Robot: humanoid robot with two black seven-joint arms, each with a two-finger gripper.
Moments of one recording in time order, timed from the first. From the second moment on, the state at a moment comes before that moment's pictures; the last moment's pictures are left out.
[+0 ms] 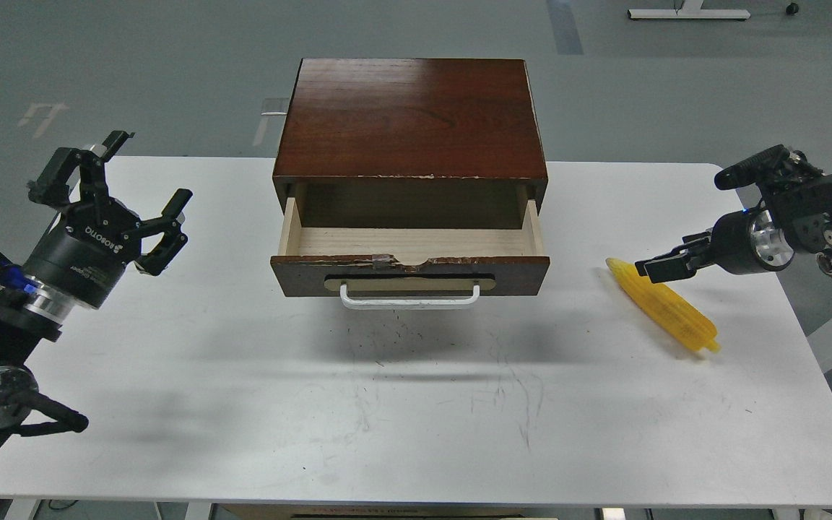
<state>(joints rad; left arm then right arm) -0.19 0.67 -1.04 -1.34 0.32 -0.37 -0.49 1.26 -0.58 -0.49 0.76 -1.44 0.27 0.49</state>
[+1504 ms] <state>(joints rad) -0.19 0.70 -1.05 -1.35 0.31 -0.37 -0.49 1.70 -0.67 -0.59 0.98 -1.33 0.23 0.49</state>
